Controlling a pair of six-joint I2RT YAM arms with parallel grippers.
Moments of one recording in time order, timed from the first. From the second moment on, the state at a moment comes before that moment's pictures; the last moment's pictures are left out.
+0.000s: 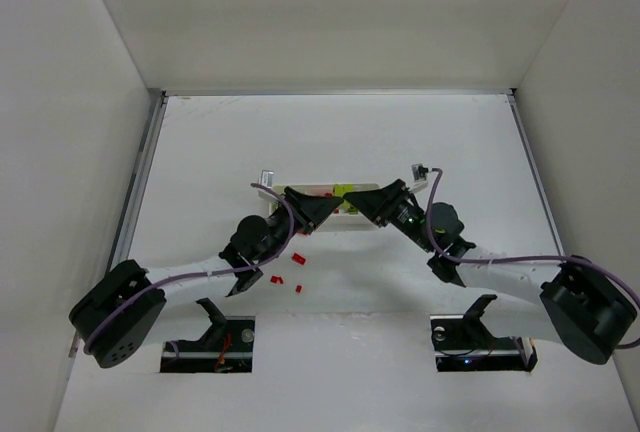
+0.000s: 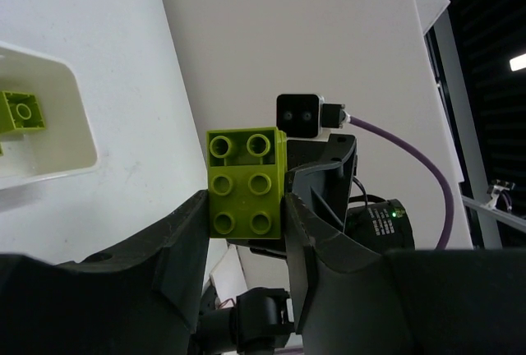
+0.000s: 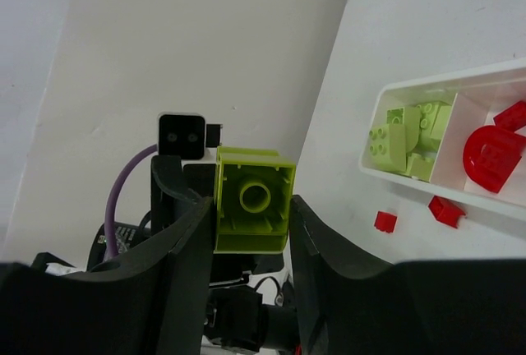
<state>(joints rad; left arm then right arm) -0.81 1.17 0.28 1.00 -0.04 -1.28 0.73 1.19 0.37 0.93 -0.06 1.20</state>
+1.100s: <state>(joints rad) -0.79 1.26 0.40 0.79 -0.13 -1.07 0.69 1.28 0.53 0.42 0.29 0.85</state>
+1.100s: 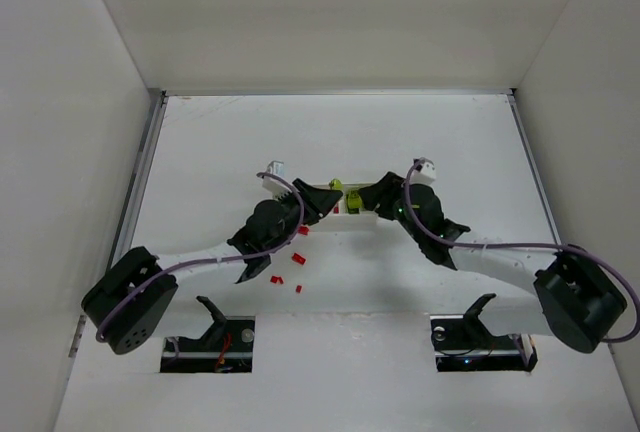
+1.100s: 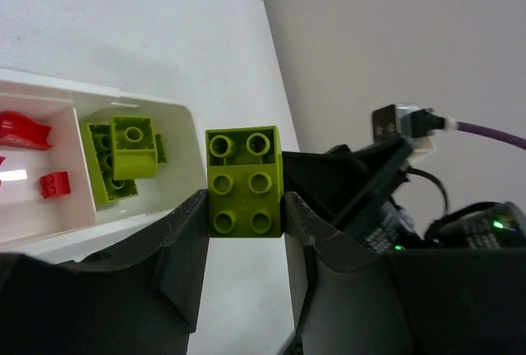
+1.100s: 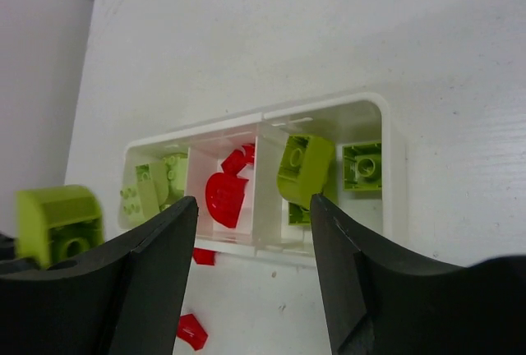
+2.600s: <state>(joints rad) -0.99 1.25 0.68 0.22 -0.49 -0.69 0.98 0.98 0.38 0.16 0.35 0.76</state>
